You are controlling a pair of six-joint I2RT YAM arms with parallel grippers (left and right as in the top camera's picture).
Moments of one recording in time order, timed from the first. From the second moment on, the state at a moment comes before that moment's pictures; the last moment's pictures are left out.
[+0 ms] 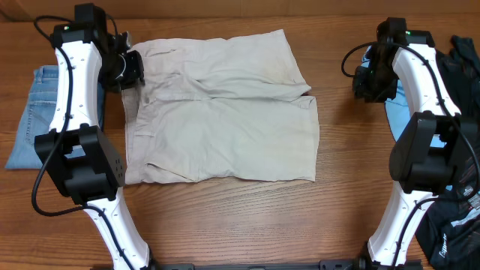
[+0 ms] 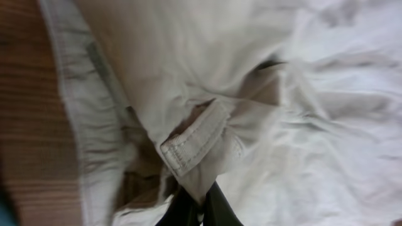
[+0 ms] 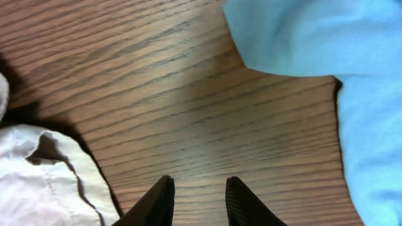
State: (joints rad) left arm 0.16 2.20 2.08 -1.28 0.26 -0.09; right arm -0.10 2.21 1.92 -1.23 -0.05 0.15
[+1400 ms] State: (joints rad) left arm 0.07 2.20 1.64 -1.38 0.16 -0.11; right arm 0.04 2.32 1.90 -0.88 -0.47 -0.08
